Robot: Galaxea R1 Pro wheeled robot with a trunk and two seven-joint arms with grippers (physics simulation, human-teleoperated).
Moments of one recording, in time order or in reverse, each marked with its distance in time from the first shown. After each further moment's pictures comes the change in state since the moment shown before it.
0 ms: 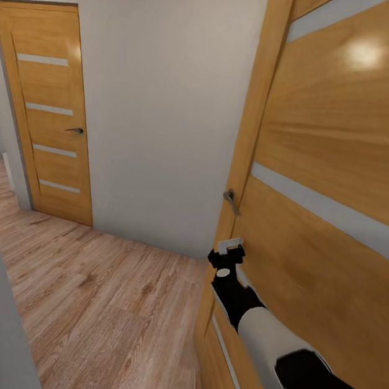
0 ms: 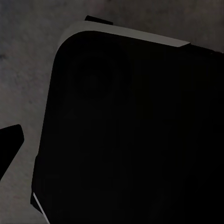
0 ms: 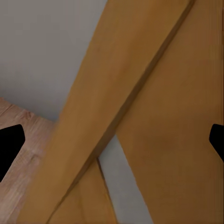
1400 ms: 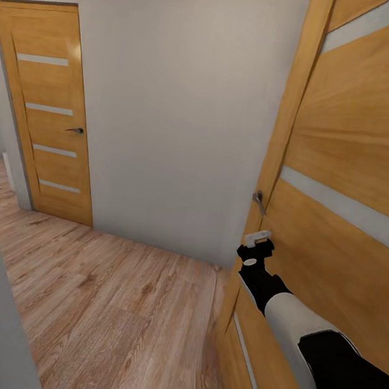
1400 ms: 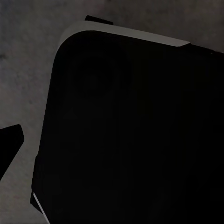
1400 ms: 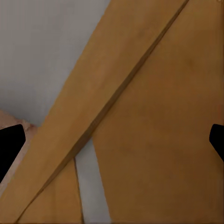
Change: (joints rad) left arm 0.000 0.000 0.000 0.000 0.000 0.000 0.000; right arm -0.103 -0.133 0.013 0.077 0.001 0.046 -0.002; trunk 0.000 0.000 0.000
